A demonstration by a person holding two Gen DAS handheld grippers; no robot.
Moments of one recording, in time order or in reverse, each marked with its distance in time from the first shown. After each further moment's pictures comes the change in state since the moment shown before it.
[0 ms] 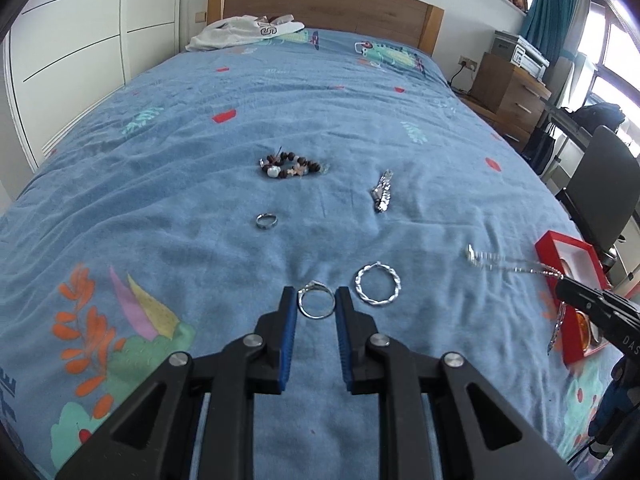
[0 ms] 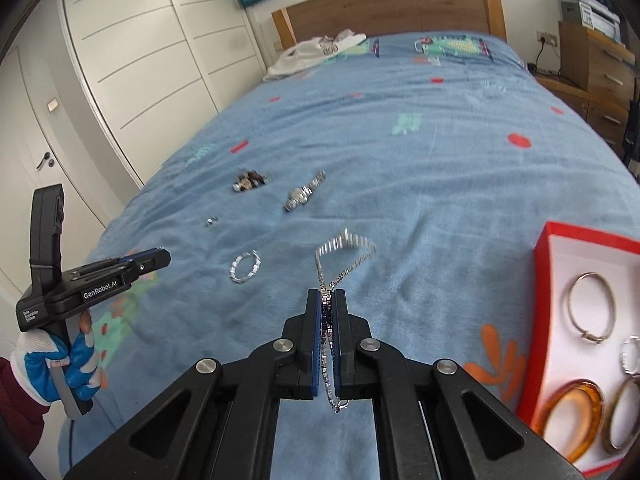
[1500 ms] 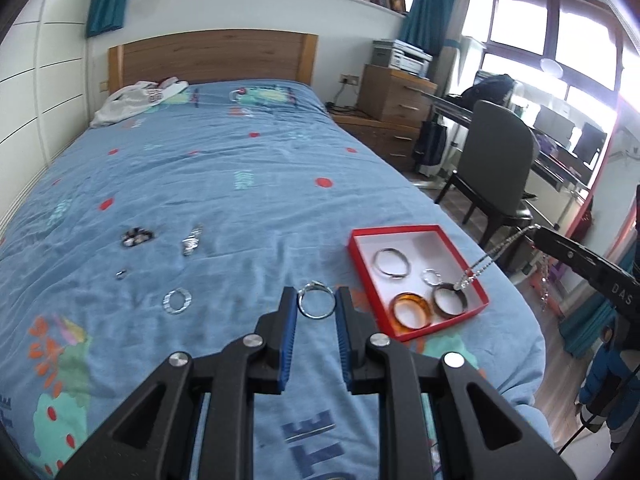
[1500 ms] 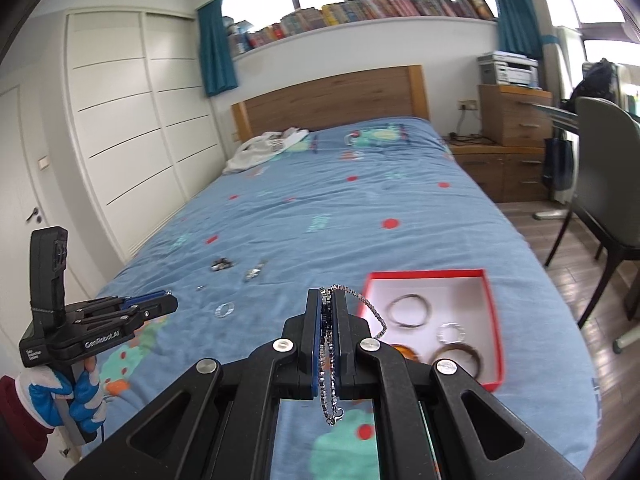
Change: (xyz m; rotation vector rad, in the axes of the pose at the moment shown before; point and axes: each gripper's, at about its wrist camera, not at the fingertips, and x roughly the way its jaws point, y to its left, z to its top) left arm -0.137 -0.199 -0.021 0.238 -0.116 -0.260; right arm -0.245 -0.056 -0.040 0.075 -0.303 -0.181
